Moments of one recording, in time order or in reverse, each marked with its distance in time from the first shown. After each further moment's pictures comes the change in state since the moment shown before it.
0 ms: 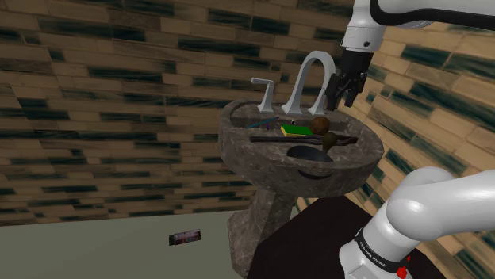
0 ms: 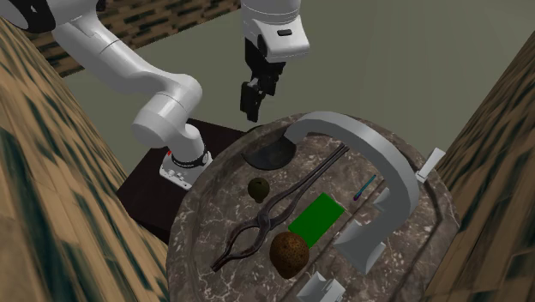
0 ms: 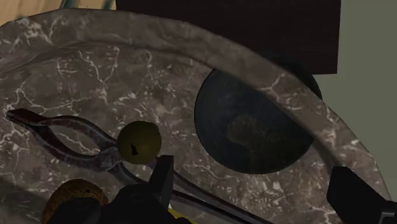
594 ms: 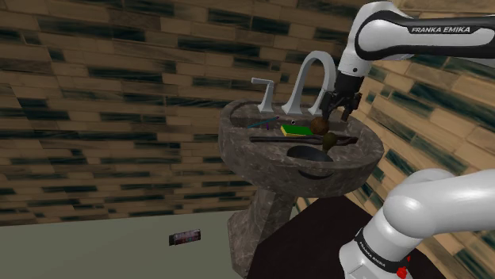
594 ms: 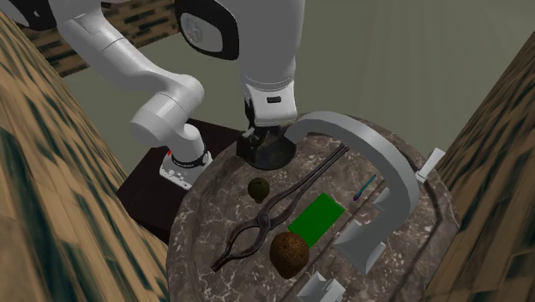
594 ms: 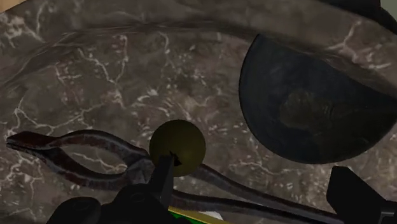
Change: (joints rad) arm -0.087 0.027 -0.073 -0.165 -0.046 0.226 0.051
